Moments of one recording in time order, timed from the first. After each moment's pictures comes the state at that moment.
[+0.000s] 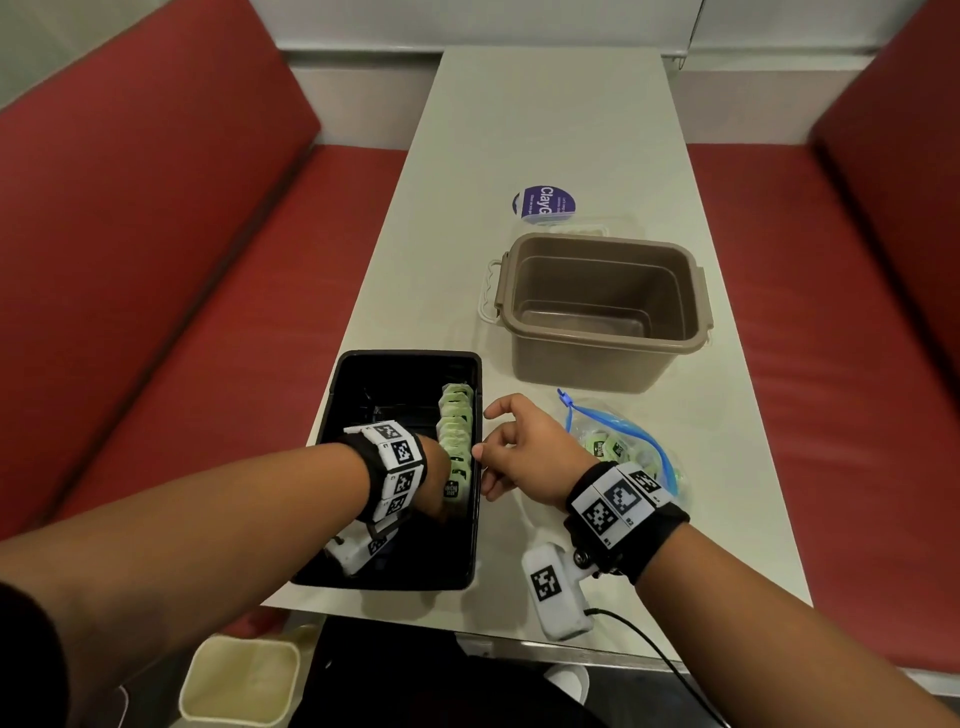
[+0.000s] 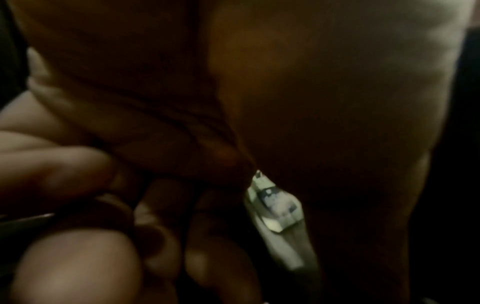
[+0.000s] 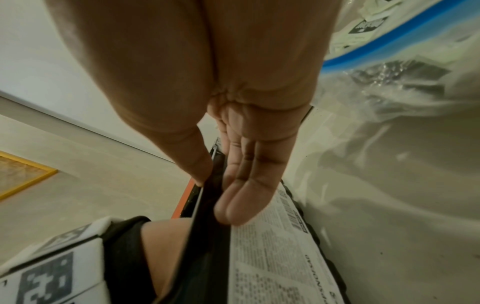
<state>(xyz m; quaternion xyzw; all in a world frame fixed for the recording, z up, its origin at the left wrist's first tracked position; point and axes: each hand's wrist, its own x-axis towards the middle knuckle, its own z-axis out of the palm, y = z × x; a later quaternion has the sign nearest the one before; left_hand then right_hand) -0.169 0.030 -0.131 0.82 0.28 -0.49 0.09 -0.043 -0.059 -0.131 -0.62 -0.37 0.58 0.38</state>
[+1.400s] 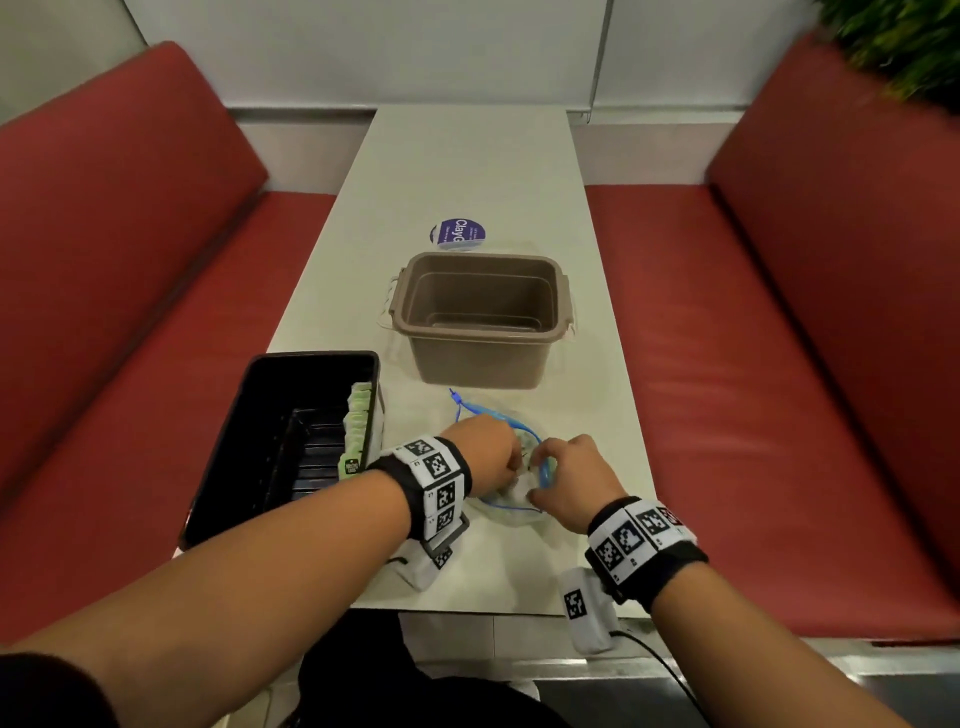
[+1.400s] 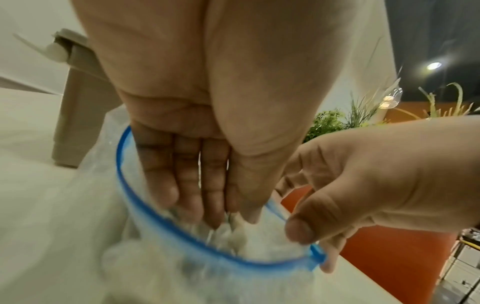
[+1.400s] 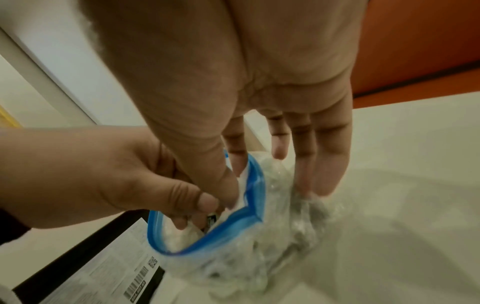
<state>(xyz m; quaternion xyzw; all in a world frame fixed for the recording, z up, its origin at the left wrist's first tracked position) -0.034 -0.078 -0.115 0.93 0.25 -0.22 0.16 0.072 -0.190 -0.143 -0.83 -0.44 0.30 0.13</state>
